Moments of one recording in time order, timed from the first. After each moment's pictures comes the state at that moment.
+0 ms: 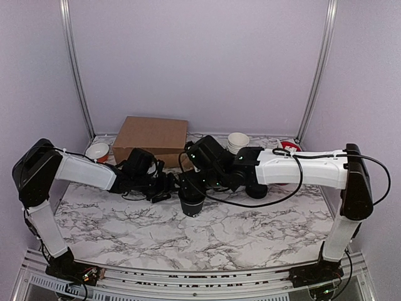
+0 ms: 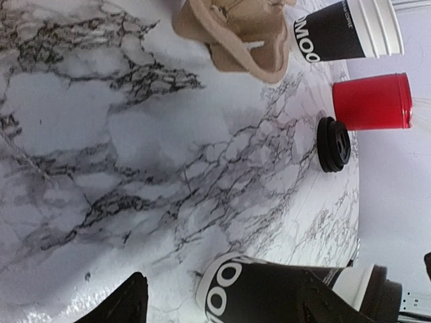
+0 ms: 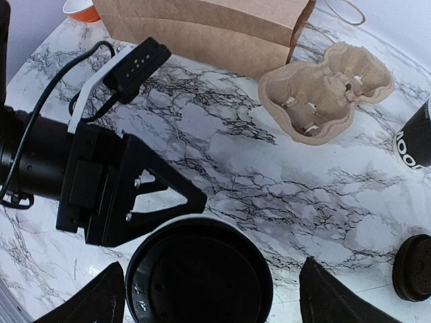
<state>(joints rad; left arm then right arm) -0.67 1.79 0.94 0.12 0.35 -0.88 1.08 1.79 1.43 -0.45 0.33 0.45</state>
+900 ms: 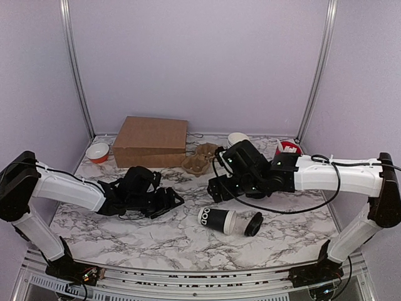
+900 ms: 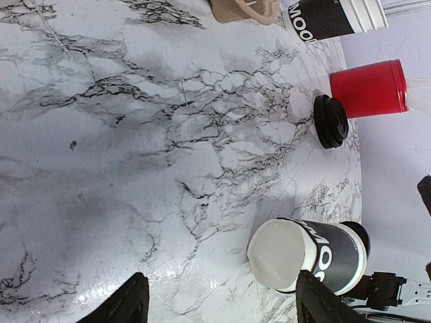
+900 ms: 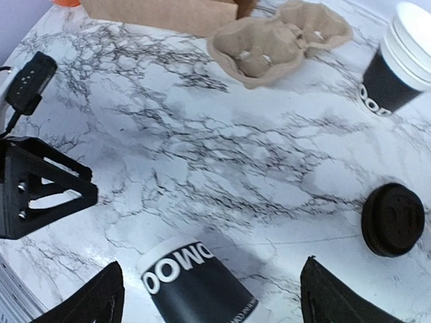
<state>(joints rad) -0.88 1.58 0.71 0.19 0.10 -1.05 1.02 1.55 1.19 -0.49 0.27 0.45</state>
